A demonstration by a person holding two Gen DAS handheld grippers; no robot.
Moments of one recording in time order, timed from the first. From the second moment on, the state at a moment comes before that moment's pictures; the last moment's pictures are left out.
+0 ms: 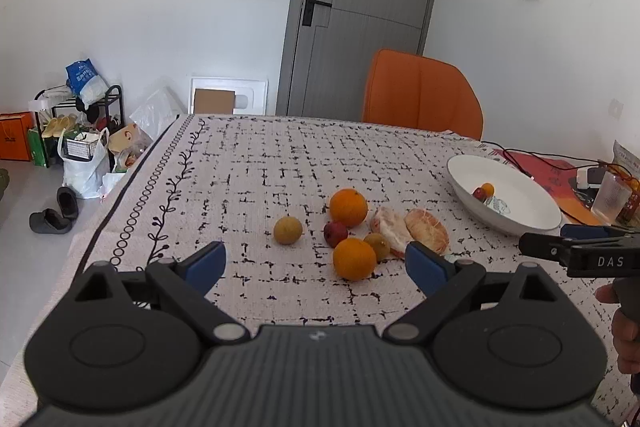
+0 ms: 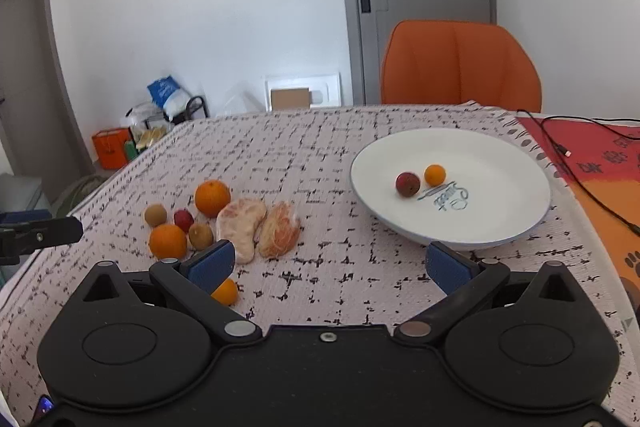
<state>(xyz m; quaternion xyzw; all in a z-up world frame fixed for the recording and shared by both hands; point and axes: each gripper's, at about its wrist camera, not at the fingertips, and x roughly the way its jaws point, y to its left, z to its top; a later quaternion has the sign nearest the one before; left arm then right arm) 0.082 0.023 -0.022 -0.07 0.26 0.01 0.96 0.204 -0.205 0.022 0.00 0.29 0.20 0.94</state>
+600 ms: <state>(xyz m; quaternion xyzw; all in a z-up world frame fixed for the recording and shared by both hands) 0.115 0.017 -0.039 -0.08 0.27 -0.02 0.96 0.235 -0.194 0.005 0.02 0.31 0.24 0.92</state>
